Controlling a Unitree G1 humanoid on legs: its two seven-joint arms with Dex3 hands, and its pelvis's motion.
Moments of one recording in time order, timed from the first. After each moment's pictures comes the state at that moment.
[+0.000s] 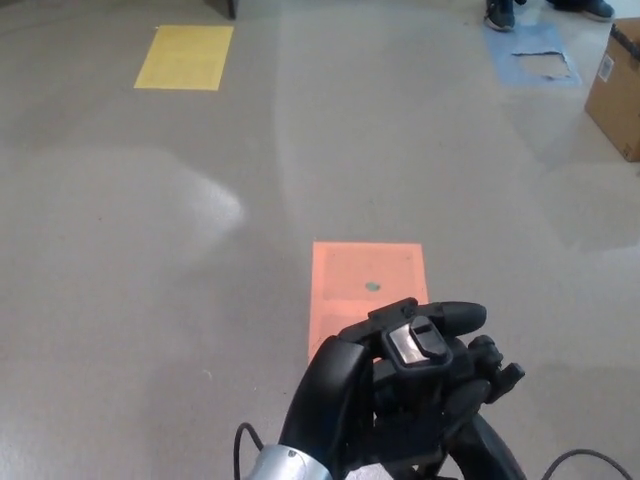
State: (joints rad) left_arm 0.04 -0.01 -0.50 -0.43 -0.13 0.46 0.10; right_arm -0.20 -0.09 0.31 0.79 -0.40 -0.33 -0.25
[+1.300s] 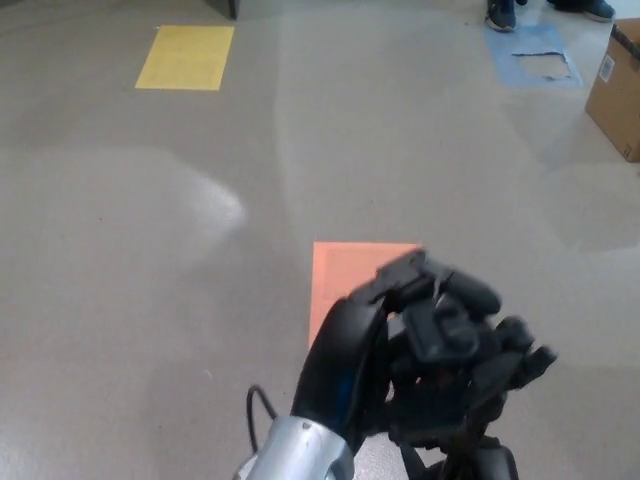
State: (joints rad) left_arm -0.07 -0.03 -0.53 -0.53 -0.13 0.50 0.19; right_arm -0.16 0.07 0.07 0.99 -0.26 -0.56 -0.34
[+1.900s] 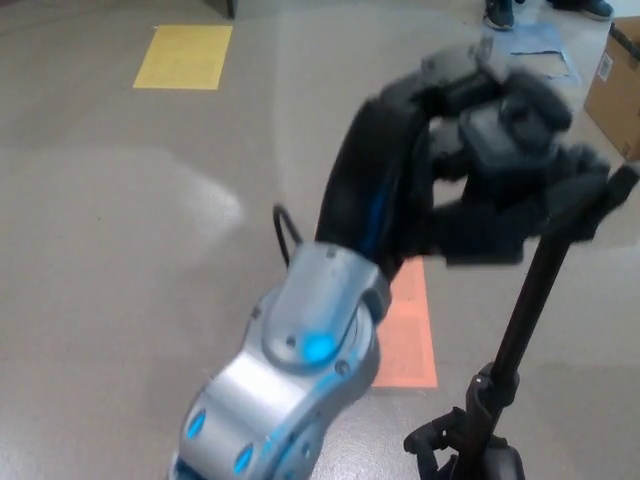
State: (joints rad) left_arm -0.54 -0.13 -0.33 -0.49 -0.16 0.60 0.19; right_arm -0.16 0.08 0.05 0.99 -0.23 -0.57 -0.34
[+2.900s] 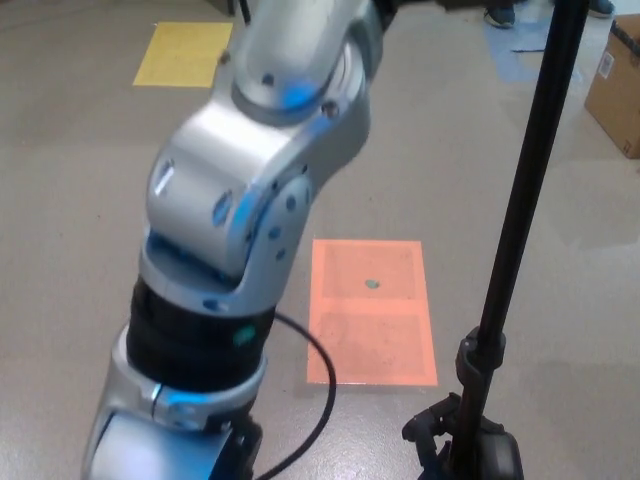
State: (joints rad) left_arm -1.10 -0.07 -0.07 -0.24 -0.25 0.69 0.19; right_arm -0.19 0.08 0.06 0.99 -0.23 -0.58 -0.34
